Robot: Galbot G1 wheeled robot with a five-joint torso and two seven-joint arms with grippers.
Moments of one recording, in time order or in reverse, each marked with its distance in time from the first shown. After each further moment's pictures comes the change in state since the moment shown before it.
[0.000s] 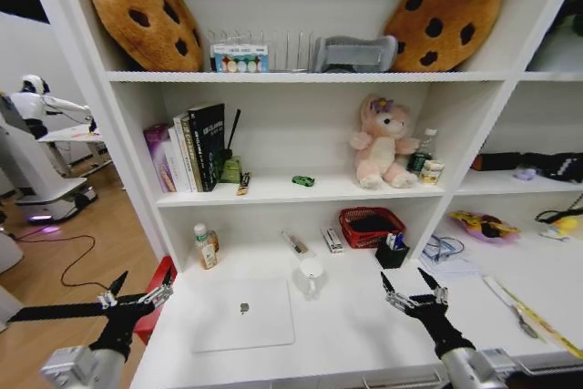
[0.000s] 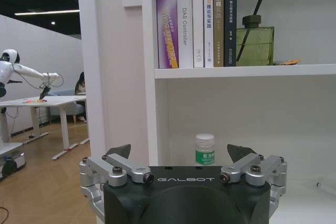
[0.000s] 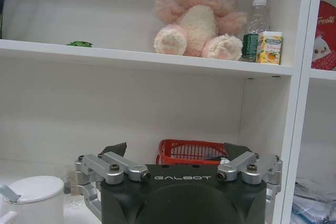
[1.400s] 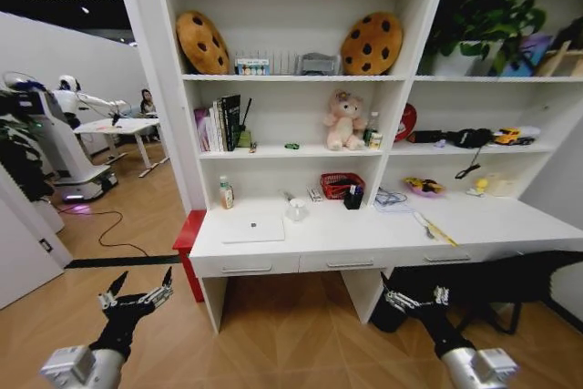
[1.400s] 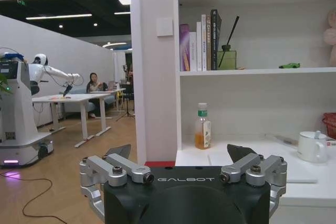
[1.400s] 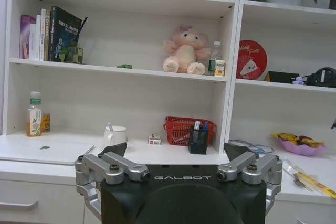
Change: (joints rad) left arm 0.000 0.000 0.000 0.000 0.000 0.000 0.000; right arm -0.001 0.000 0.000 0.000 0.000 0.000 0.000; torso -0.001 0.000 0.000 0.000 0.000
